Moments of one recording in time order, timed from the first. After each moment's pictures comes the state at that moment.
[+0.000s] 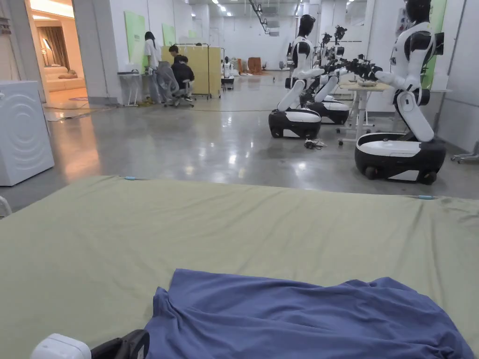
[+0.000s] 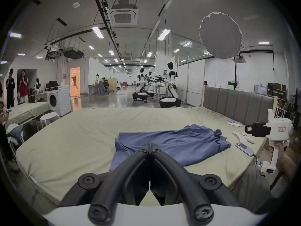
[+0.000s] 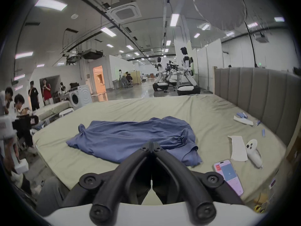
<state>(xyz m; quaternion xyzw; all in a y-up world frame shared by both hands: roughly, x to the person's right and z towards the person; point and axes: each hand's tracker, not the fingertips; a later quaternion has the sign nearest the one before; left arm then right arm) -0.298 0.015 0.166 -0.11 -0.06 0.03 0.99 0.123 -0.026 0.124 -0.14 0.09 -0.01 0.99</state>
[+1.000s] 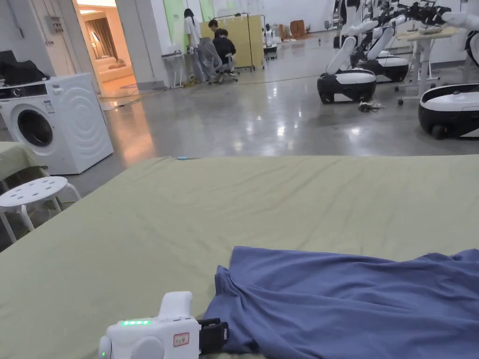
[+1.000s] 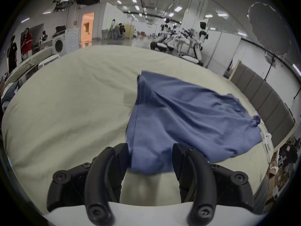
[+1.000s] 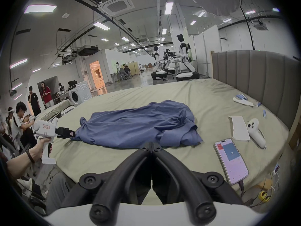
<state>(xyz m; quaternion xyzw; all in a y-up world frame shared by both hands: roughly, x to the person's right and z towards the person) -0.394 -0.108 -0.030 -0.38 0.00 0.12 0.92 0.134 -0.035 0.132 -0.21 0.08 -0.07 0.97</state>
